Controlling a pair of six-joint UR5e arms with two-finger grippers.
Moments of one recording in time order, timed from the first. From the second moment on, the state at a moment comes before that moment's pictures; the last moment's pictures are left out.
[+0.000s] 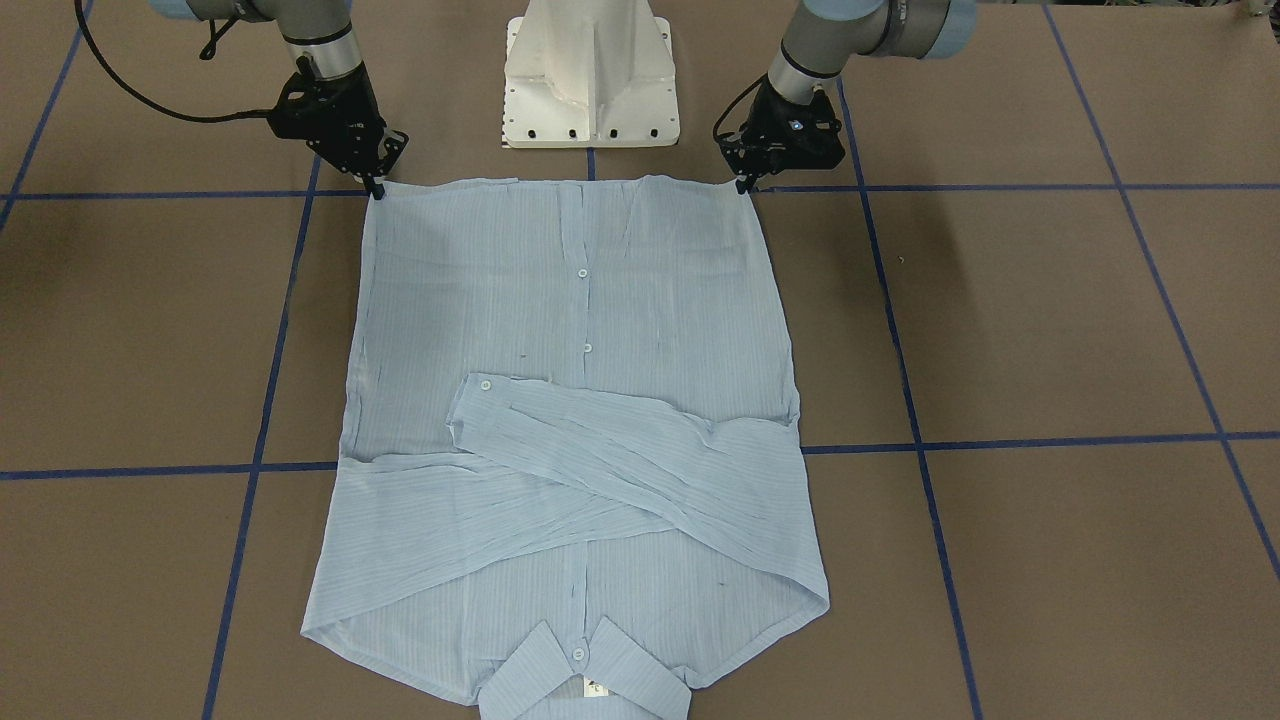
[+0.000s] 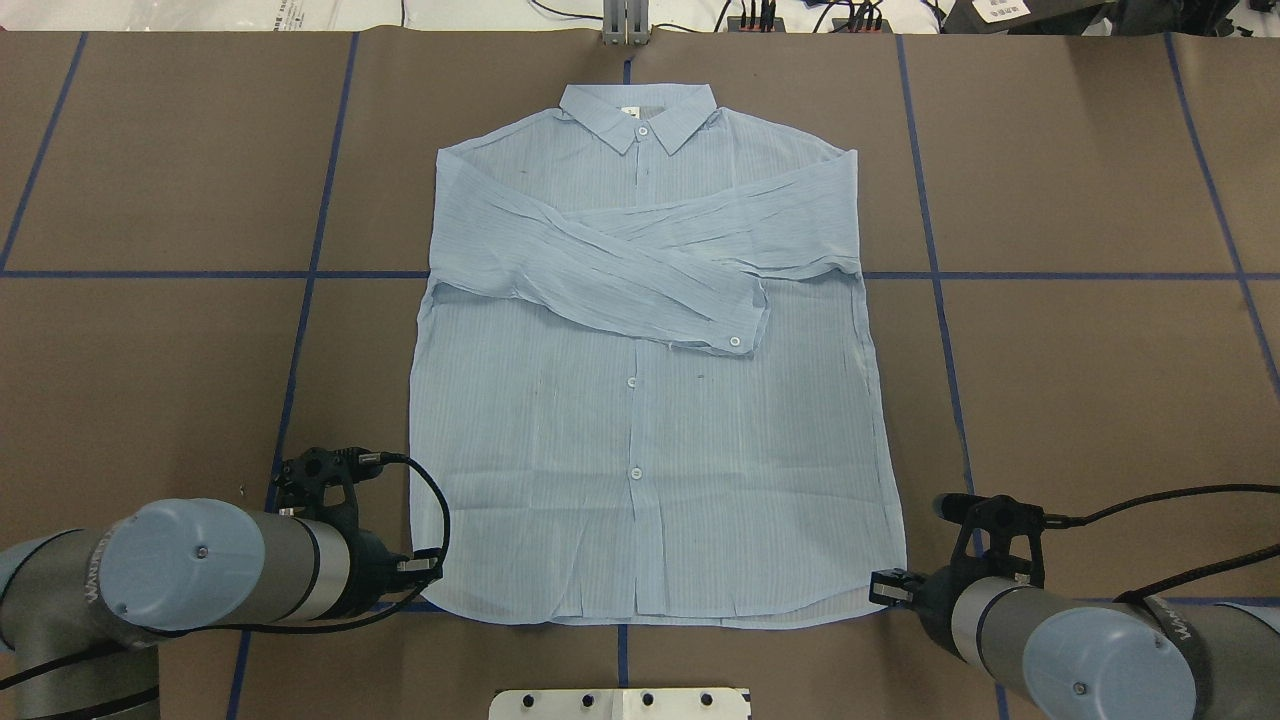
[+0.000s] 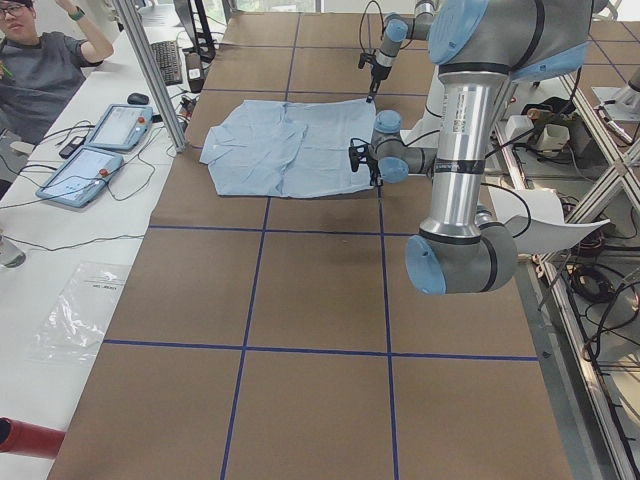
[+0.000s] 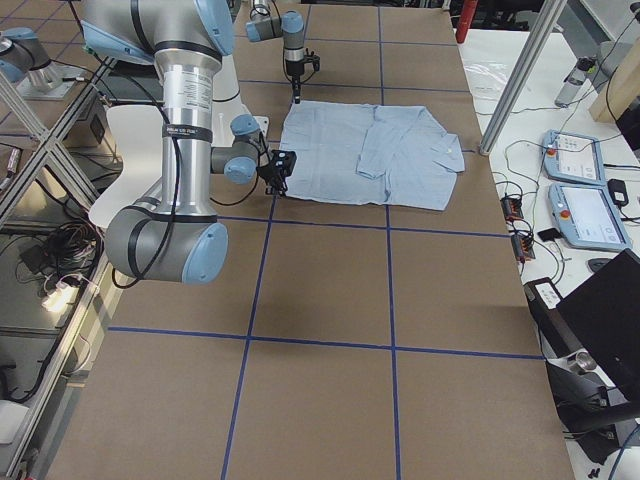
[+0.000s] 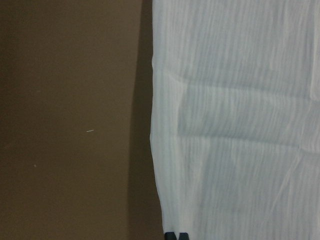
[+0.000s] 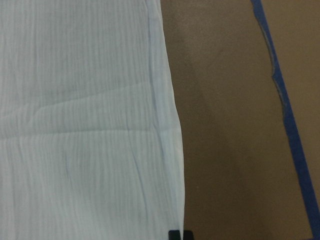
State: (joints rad) left arm -0.25 -1.70 -2.07 -1.94 -1.73 -1.57; right arm 0.09 -1.67 2.21 -1.30 1.40 1.68
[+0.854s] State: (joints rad) left arm -0.25 -1.73 -2.48 -1.53 -1.96 -1.57; right arm 0.17 -1.63 2.68 -1.79 1.71 1.65
